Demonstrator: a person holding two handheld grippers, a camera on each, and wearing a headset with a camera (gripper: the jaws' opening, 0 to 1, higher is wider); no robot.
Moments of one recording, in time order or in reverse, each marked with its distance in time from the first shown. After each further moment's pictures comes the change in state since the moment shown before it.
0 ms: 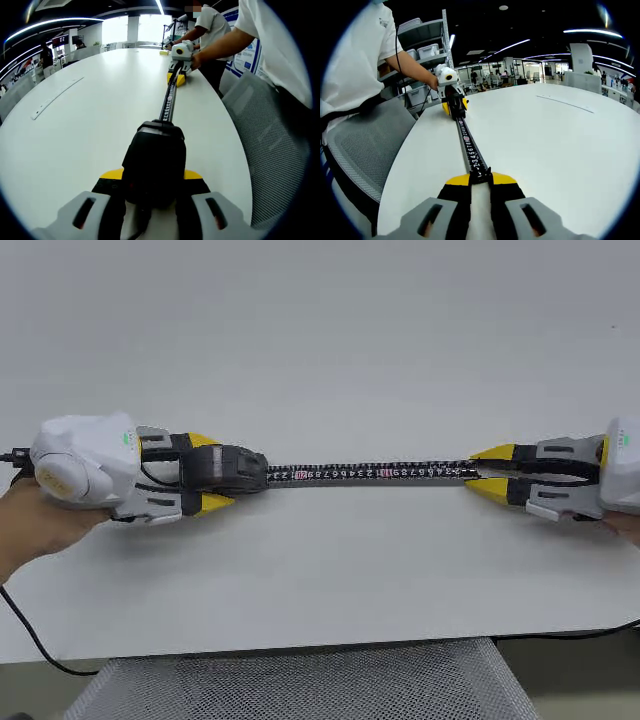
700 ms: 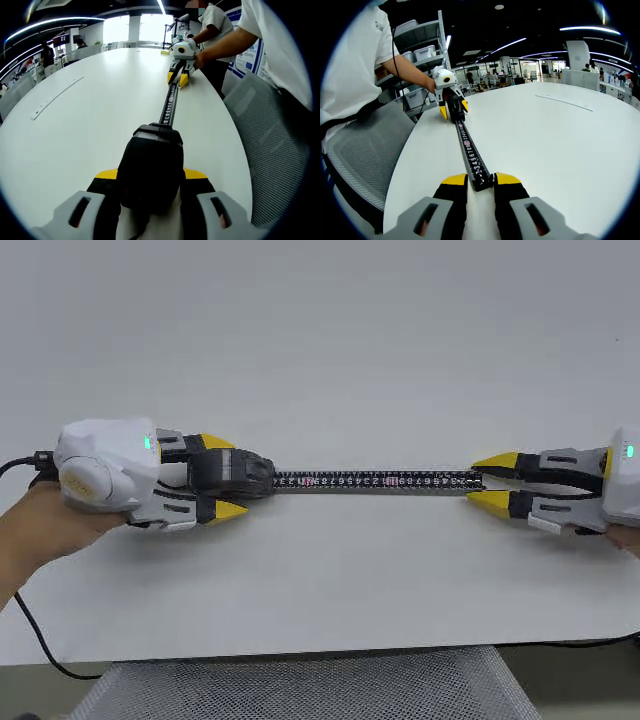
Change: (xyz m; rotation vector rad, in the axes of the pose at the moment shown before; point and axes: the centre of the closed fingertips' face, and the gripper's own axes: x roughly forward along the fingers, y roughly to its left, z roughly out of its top) left arm 0.003 -0.002 0.003 -0.006 0.004 0.011; right arm 0.006 0.005 0.009 0.033 -0.005 -0.013
